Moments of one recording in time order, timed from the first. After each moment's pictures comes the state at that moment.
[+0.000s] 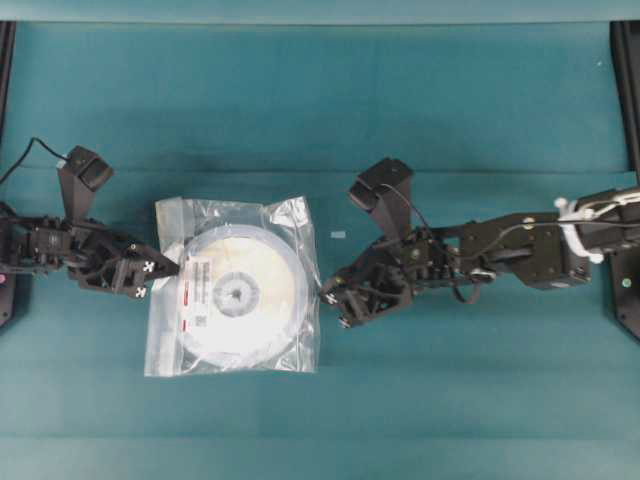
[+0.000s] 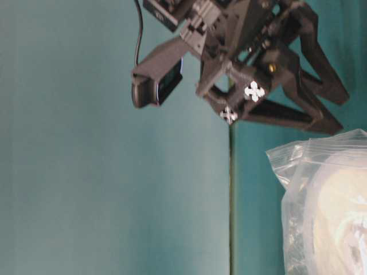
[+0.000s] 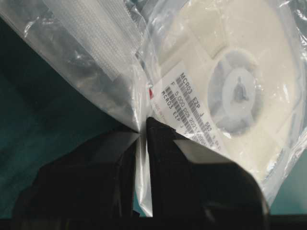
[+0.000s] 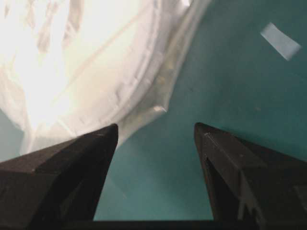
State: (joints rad) left arm 0.08 -0.12 1.29 0.02 -0.43 -1.04; right arm 0.01 0.19 0.65 0.08 -0.03 0.88
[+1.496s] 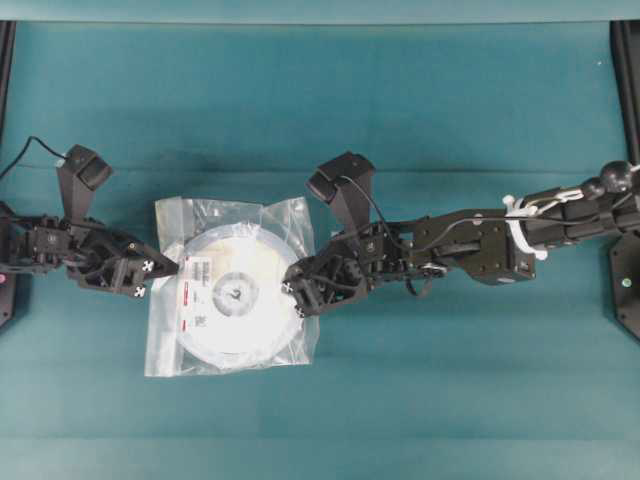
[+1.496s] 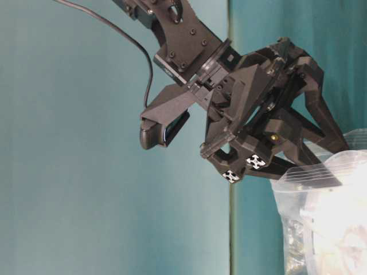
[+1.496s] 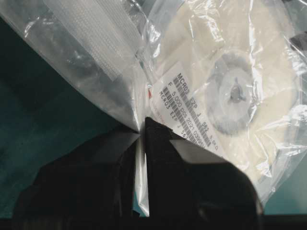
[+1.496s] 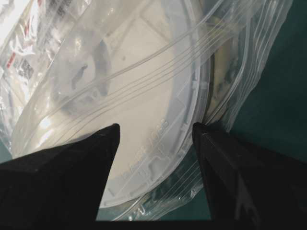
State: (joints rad) left arm 0.08 -0.13 1.29 0.02 -0.42 -1.04; right arm -0.01 0.31 0.51 0.08 -0.03 0.91
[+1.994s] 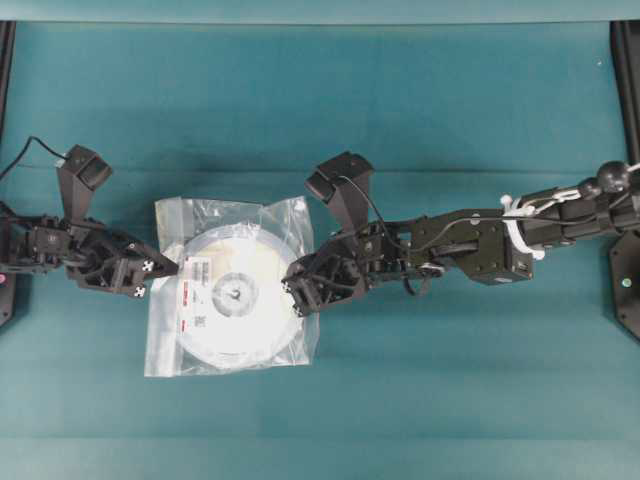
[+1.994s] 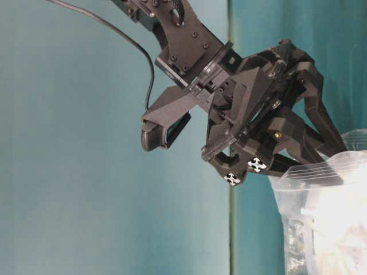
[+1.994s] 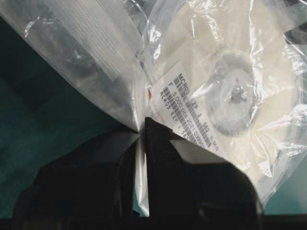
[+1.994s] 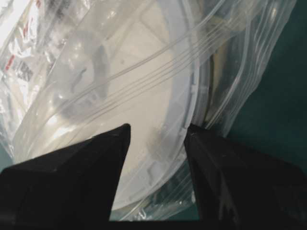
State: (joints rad) left arm 0.08 -0.13 1.29 0.02 -0.42 -1.04; right arm -0.01 0.32 0.50 0.08 -0.03 0.91
